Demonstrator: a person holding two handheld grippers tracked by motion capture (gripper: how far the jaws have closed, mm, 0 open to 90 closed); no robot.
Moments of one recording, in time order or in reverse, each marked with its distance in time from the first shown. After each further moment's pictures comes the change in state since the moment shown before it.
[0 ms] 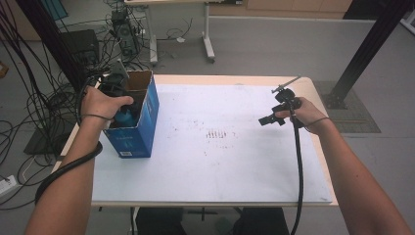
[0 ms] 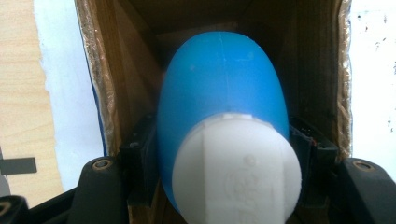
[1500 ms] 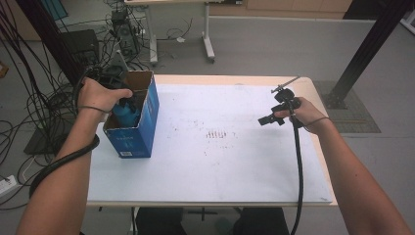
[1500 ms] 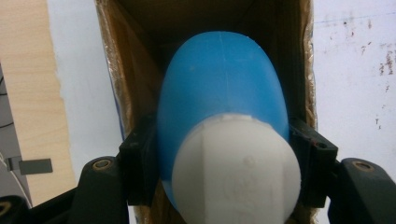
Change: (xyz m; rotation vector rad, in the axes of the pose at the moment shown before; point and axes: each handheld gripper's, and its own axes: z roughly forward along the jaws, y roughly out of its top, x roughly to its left) left arm -0.005 0.006 -0.017 -0.001 0.009 0.021; right arm -0.001 0.001 0.002 -0.001 0.005 0.002
